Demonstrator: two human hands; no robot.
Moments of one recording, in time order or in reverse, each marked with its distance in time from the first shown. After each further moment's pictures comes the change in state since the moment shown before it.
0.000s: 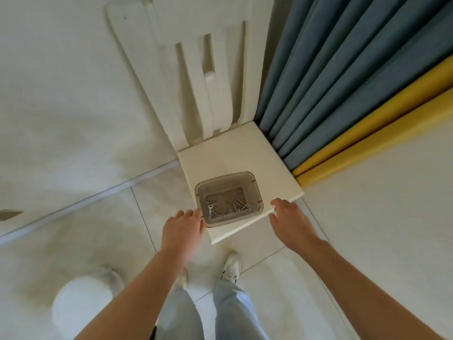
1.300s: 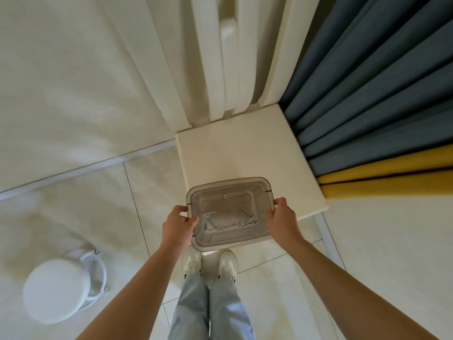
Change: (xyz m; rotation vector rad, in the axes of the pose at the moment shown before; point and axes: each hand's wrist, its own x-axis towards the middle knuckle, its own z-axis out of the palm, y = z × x) left_hand 0.110 -0.009 0.116 -1.080 -0.101 -0.723; right_hand 0.154 0.020 0.111 0.457 -0.135 0.290
